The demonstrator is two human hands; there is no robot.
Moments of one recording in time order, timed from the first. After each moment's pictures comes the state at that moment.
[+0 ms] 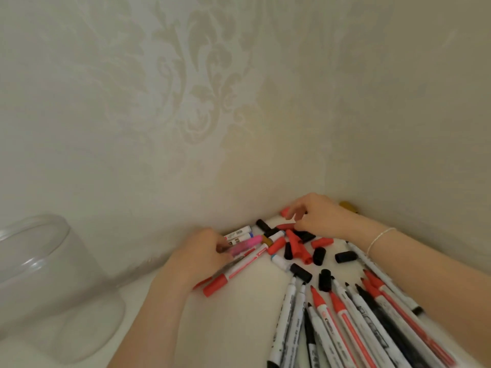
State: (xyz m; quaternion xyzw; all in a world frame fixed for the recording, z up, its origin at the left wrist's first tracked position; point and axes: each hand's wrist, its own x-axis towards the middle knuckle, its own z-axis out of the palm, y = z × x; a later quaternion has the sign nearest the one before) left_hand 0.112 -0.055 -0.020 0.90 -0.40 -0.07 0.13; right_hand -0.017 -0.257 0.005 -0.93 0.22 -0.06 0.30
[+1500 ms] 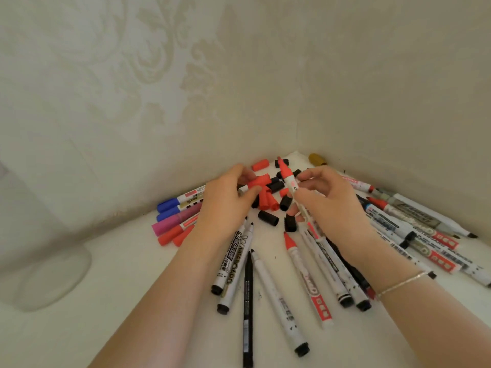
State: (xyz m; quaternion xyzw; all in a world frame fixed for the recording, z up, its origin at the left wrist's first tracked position) left_hand 0.038 -0.114 -0.048 0.80 -0.44 0.03 0.40; right_hand -0.116 -0.197 -0.026 -0.68 0.29 -0.31 0.59
